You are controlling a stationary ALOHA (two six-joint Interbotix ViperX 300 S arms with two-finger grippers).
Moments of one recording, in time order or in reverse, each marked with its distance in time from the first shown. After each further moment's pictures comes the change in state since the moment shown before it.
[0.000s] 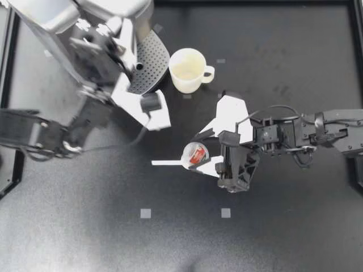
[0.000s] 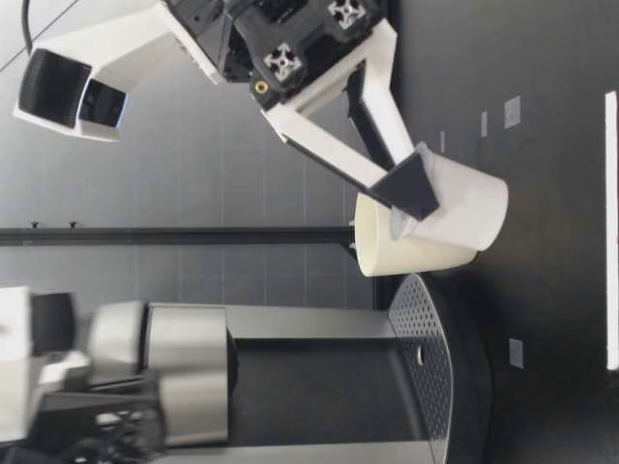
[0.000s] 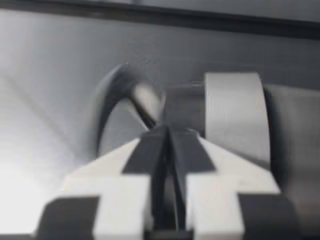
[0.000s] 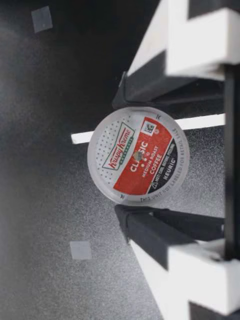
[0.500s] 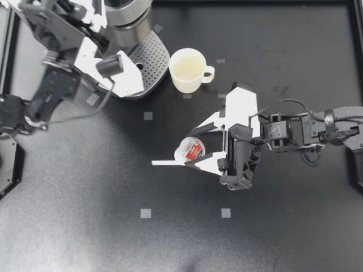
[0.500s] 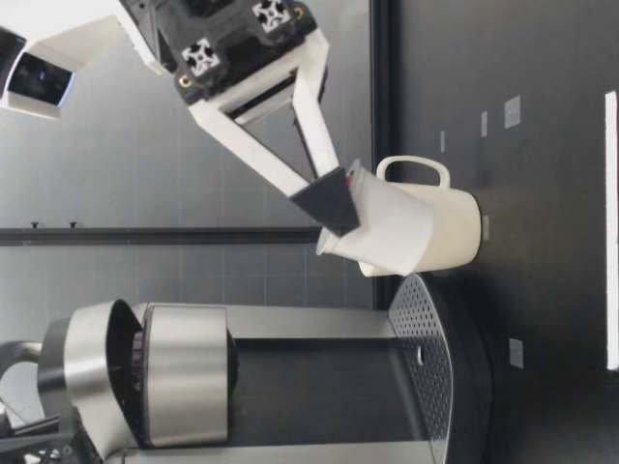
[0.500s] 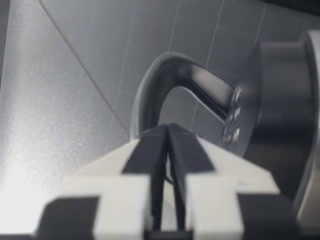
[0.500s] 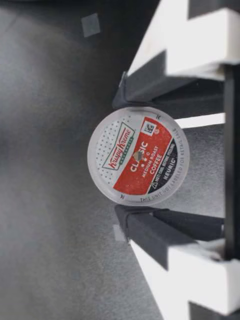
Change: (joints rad) left arm 0.075 -0.152 0.031 0.034 -0.035 -0.009; right arm 0.000 -0.055 0.012 0.002 -0.098 0.003
